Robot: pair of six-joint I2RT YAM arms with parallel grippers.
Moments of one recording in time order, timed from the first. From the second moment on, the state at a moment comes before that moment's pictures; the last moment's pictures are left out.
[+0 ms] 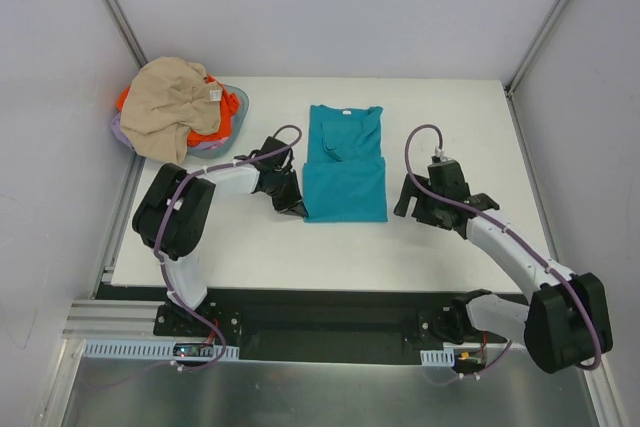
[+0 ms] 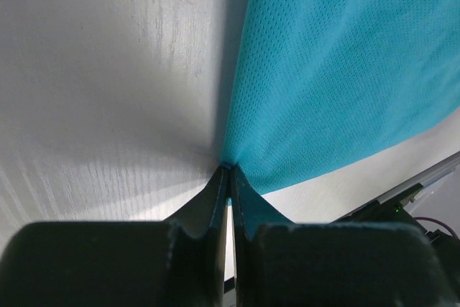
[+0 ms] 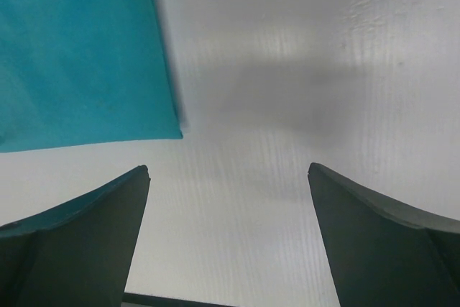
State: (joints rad) left arm -0.47 1.81 1.02 -0.37 0.41 -0.75; right arm 0.36 1.13 0.70 -0.51 0.07 0.54
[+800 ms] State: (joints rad) left arm -0.47 1.81 1.00 -0.35 0.41 -0.75; right arm 0.33 1.56 0.70 -0.17 -0.38 0.67
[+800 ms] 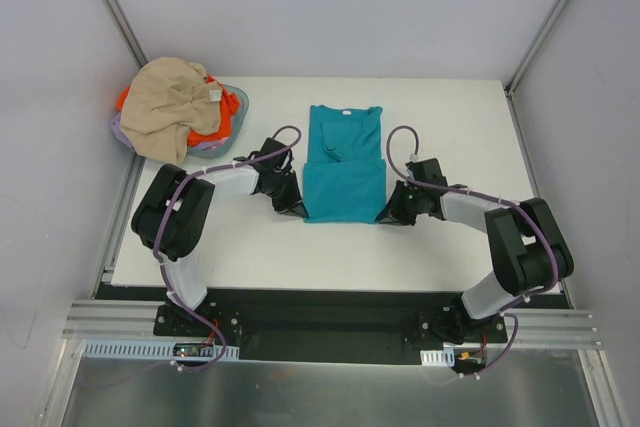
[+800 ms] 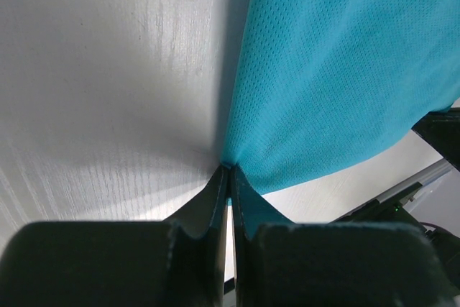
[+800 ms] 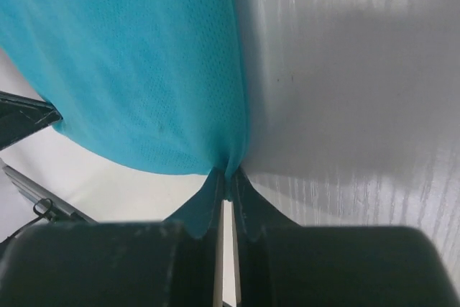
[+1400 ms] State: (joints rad) left arm -0.56 1.42 0.64 -0.36 0.44 -0.75; right arm 0.48 1.12 0.44 -0.30 -0.45 0.73
